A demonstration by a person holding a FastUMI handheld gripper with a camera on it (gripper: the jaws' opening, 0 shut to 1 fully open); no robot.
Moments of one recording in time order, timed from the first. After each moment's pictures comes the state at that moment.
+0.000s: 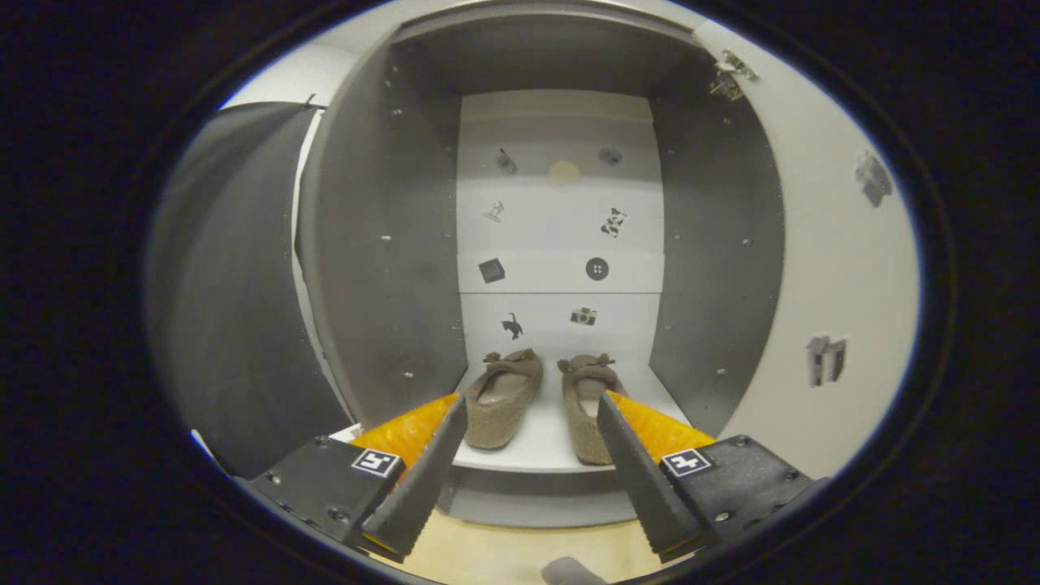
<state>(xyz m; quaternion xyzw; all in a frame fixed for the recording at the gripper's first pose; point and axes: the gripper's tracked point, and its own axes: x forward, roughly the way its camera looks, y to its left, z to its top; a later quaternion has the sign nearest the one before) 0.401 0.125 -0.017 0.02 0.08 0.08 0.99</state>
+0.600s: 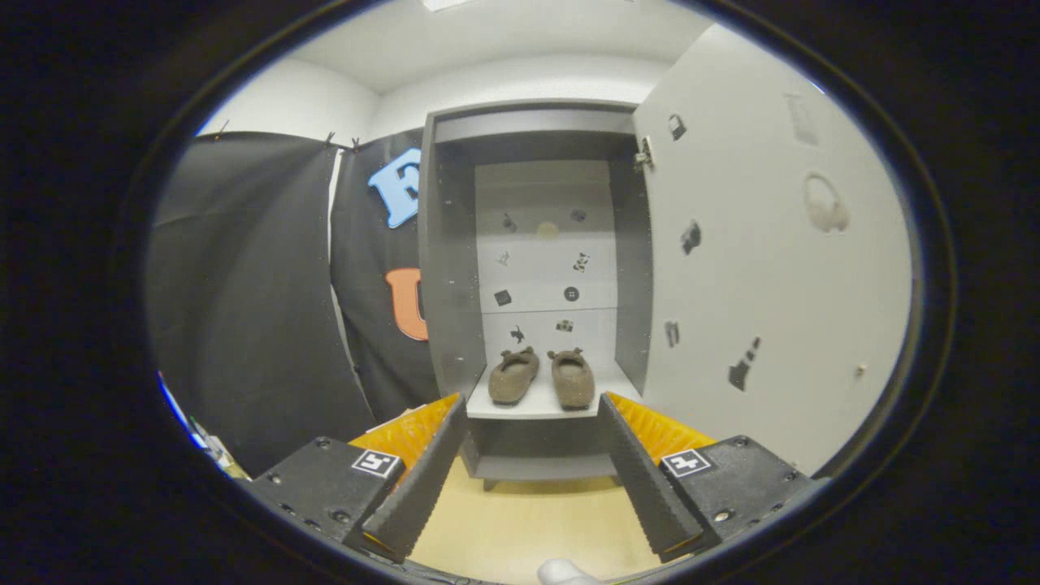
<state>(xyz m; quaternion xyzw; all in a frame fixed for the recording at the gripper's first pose) 0.185 0.083 0.004 0.04 0.04 0.07 1.00</state>
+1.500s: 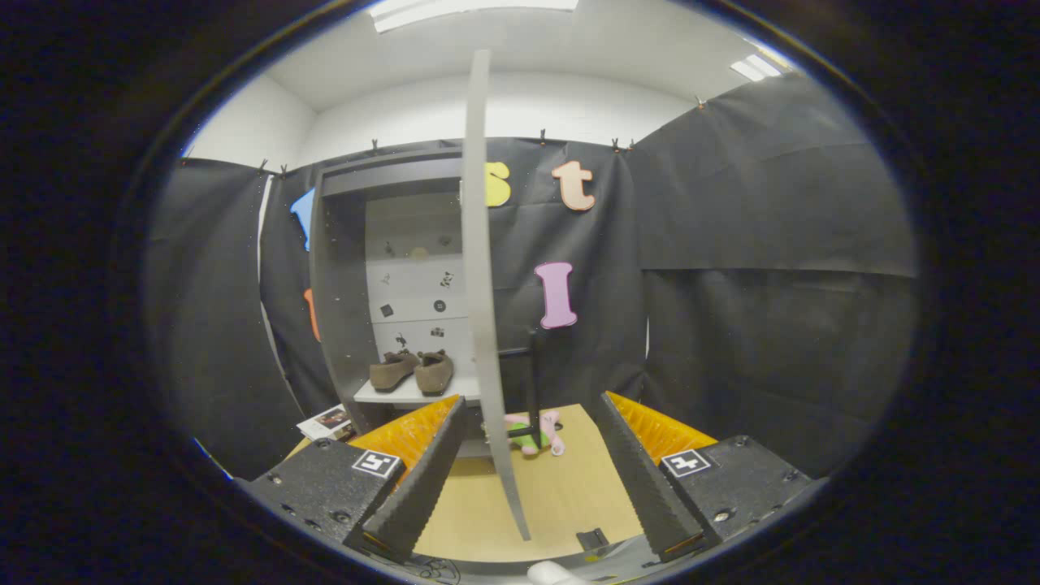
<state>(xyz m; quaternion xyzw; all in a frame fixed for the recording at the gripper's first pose) 0.073 -0.171 0.003 0.06 0.03 -0.06 1.00</state>
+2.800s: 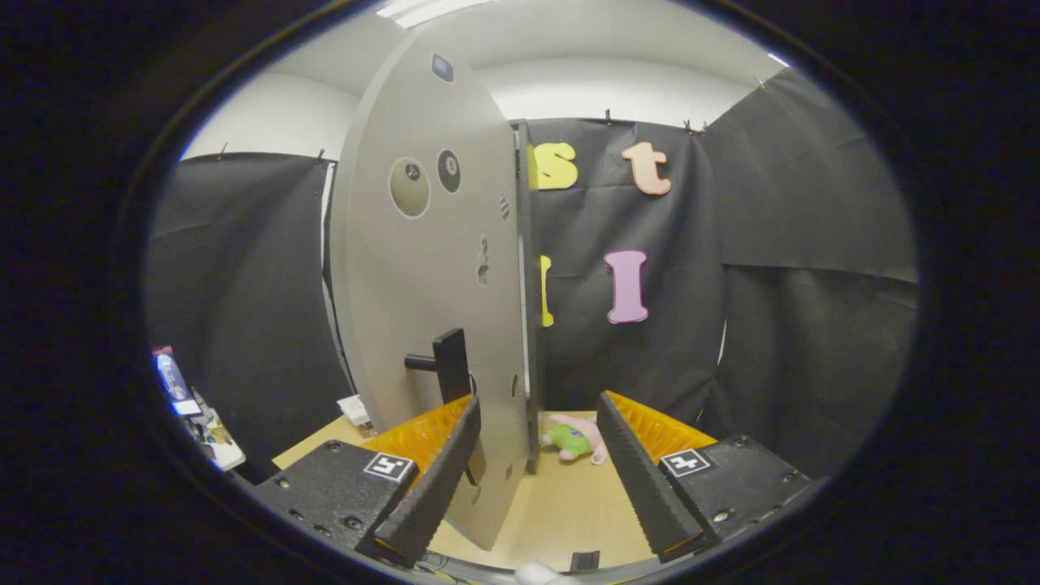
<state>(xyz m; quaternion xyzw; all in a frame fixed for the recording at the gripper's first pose) 0.149 -0.142 -0.018 0.03 0.04 0.09 0.99</state>
